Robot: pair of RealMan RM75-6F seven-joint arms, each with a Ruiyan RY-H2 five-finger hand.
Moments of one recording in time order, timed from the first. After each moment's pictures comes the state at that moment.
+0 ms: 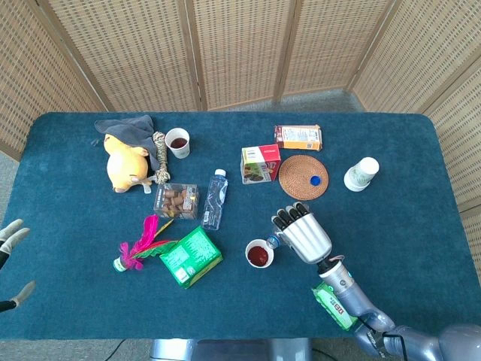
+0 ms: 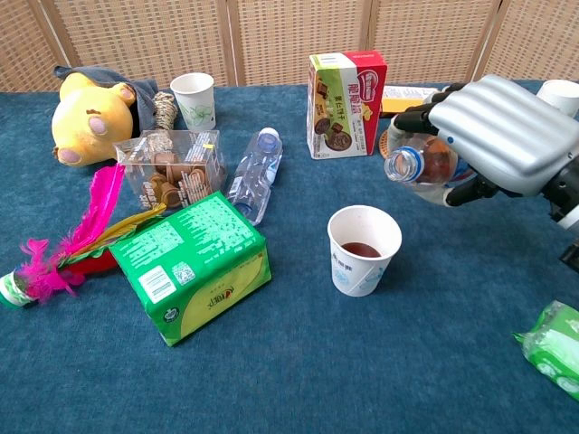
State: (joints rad) left arm -0.02 -0.75 0.11 -1.82 1.72 1.53 -0.33; right arm 0.54 -1.74 0.09 -1.11 -1.75 1.40 -0.31
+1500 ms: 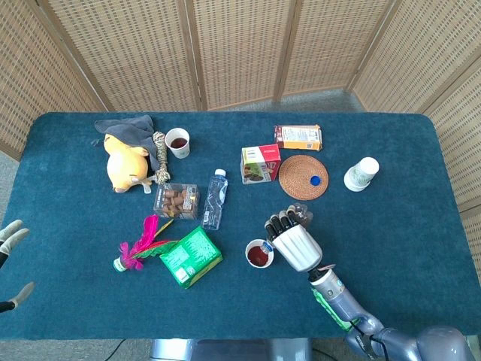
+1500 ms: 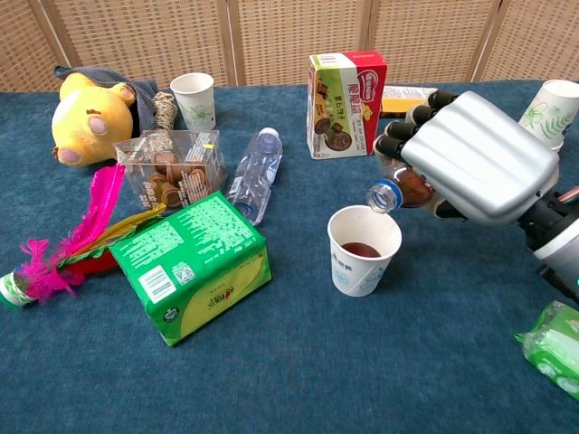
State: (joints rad) left arm -0.02 -0.75 0.11 -1.81 1.72 1.54 -0.36; right arm 0.54 -1.86 0.05 -0.95 -1.82 1.50 -0.61
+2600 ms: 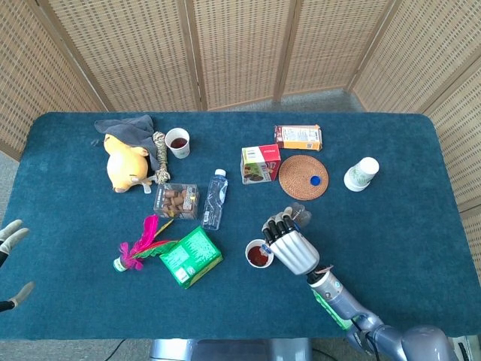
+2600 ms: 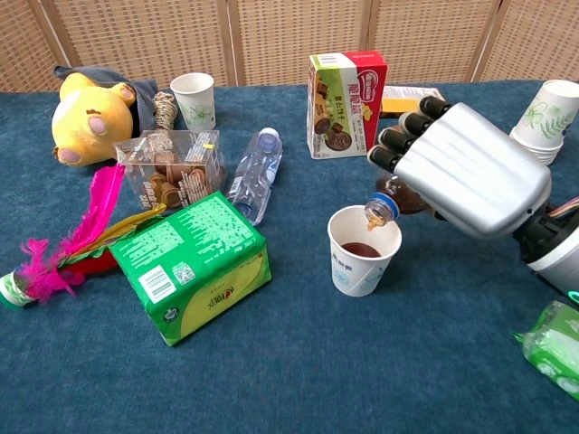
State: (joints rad) left arm -0.03 -0.74 0.11 -1.82 1.72 1.52 -0.36; right arm 0.56 -1.94 0.02 -0.75 -1.86 1.57 -0.65
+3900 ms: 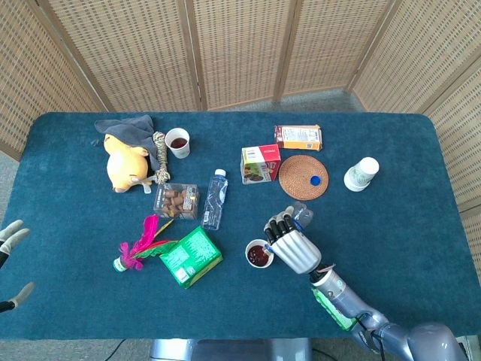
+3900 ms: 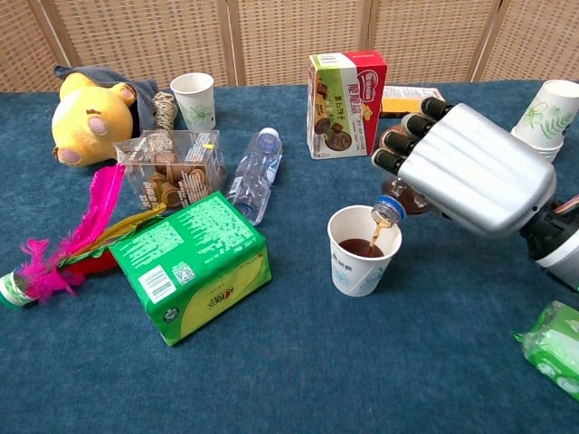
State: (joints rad) left arm -0.03 -0.74 0.12 -1.82 1.72 1.52 -0.36; right arm 0.57 -1.89 0.00 -0.79 -1.86 1.55 -0.69
